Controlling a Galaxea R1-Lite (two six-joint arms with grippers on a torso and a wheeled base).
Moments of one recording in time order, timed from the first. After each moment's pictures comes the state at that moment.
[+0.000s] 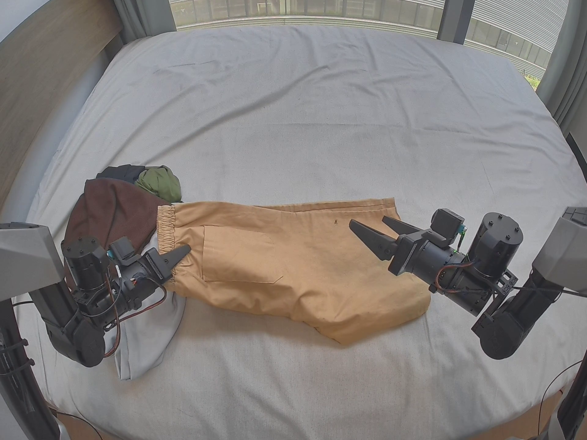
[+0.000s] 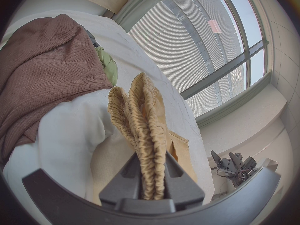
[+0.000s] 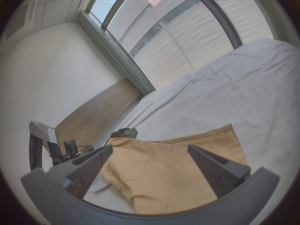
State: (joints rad) left arm -0.11 2.10 -0.43 -1.54 -0.41 -0.70; right arm 0.48 2.04 -0.59 -1.53 0.23 0.38
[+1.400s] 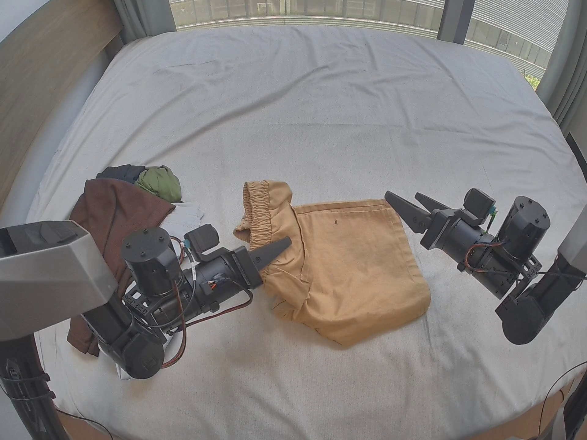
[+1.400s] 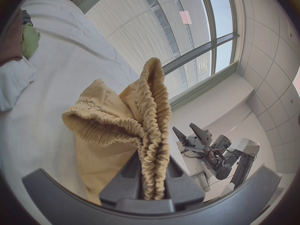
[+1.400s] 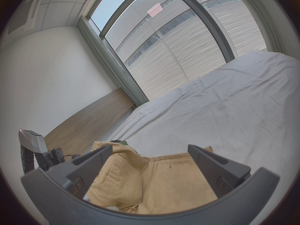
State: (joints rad) left arm -0.49 2.12 -0.62 -1.54 -0.39 -0.70; right arm 0.38 1.95 -0.58 -1.53 0.23 0.38
